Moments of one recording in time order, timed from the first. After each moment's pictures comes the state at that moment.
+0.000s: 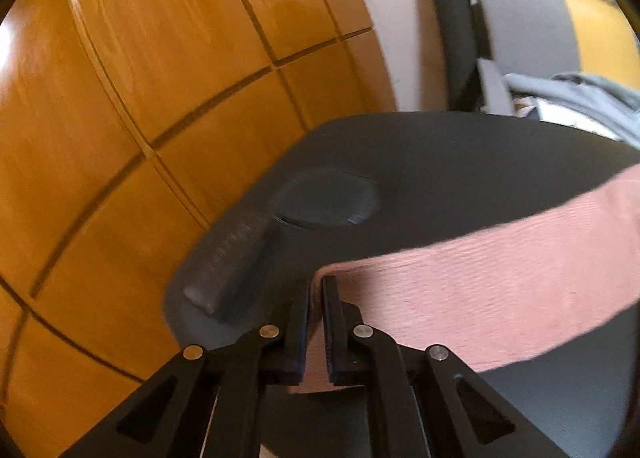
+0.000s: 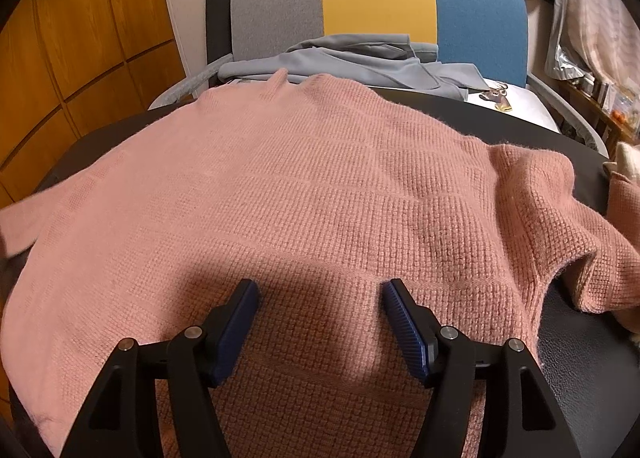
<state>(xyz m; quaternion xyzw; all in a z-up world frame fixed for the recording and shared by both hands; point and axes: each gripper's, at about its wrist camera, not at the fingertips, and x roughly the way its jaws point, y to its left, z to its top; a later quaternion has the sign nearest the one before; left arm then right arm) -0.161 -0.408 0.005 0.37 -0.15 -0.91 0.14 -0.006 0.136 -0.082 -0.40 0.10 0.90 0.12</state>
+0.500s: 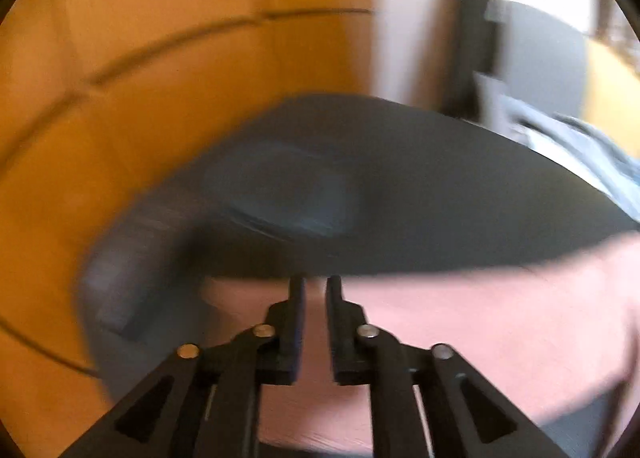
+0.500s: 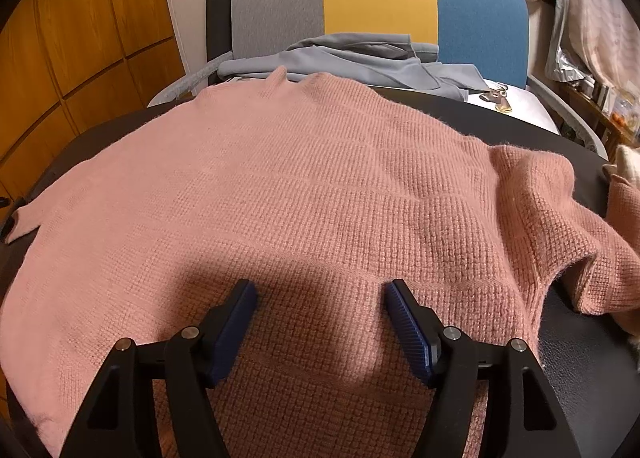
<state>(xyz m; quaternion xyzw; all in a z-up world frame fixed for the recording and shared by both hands) -0.216 -0.409 -0.038 0.42 -0.01 -0.91 0.03 -0.009 0.135 -0.083 -0.41 0.09 0.90 0.12</state>
